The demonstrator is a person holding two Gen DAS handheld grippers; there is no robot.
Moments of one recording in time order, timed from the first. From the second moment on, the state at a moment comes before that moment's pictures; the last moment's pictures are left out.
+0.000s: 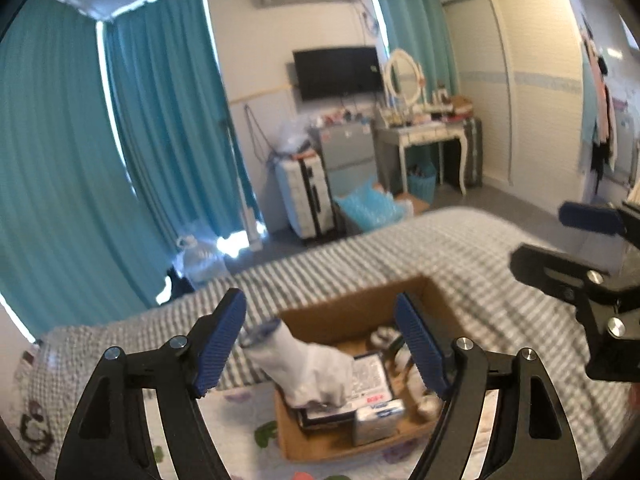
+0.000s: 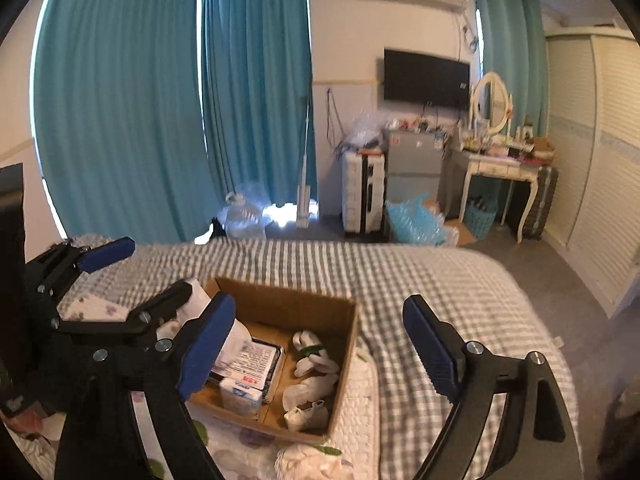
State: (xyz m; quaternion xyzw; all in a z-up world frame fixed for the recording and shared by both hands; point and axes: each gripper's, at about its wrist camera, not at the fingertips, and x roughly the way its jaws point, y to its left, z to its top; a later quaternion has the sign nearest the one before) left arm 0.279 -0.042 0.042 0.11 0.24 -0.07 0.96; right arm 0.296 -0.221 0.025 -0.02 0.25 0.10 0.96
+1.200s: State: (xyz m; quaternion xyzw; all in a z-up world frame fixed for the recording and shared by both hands) left arm 0.089 -0.004 0.039 -0.01 0.17 0.02 0.99; right arm 0.127 -0.221 0.016 -0.06 0.20 0.11 0.97
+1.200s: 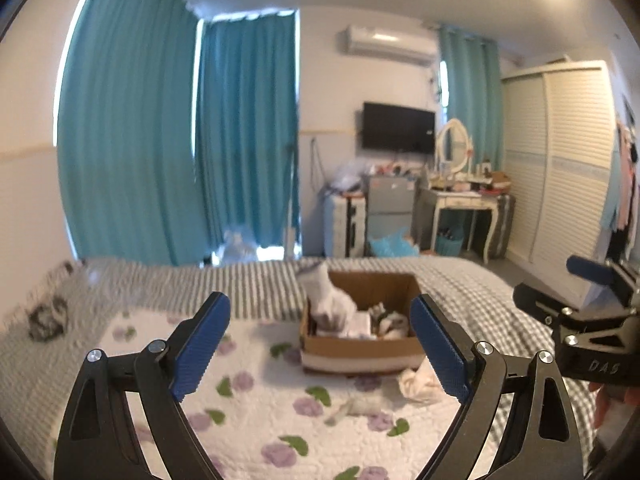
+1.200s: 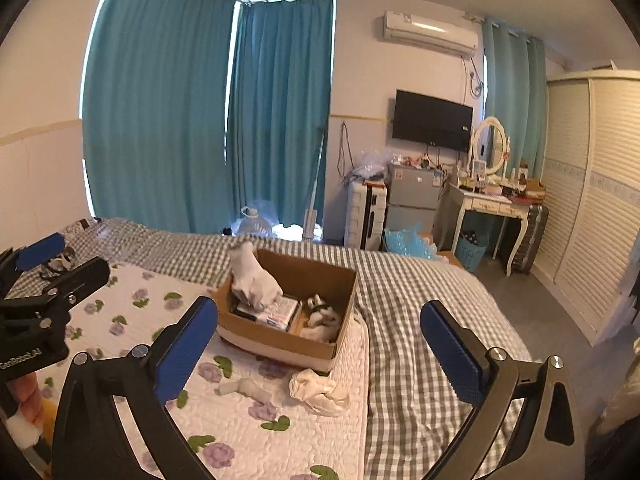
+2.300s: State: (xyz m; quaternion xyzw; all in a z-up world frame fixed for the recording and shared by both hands) left arm 0.218 -0.048 -0.185 -0.03 0.45 0.03 0.89; right arm 0.296 -0.240 -0.243 0.00 0.43 0.17 0.89
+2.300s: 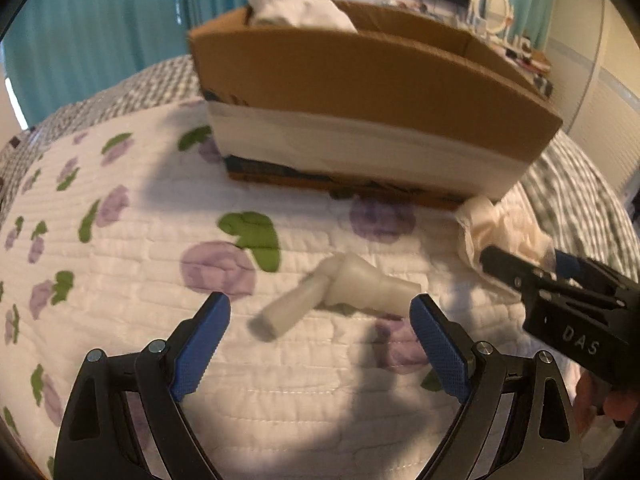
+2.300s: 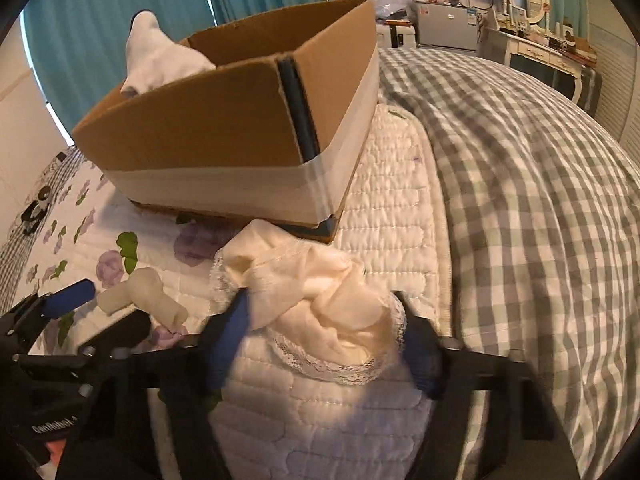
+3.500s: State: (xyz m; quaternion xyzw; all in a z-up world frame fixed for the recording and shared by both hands) left arm 0.141 -0.020 -0.068 0.00 0.36 -0.08 0.93; right arm 0.168 -0.232 -0.115 0.01 0.34 0.14 0.93
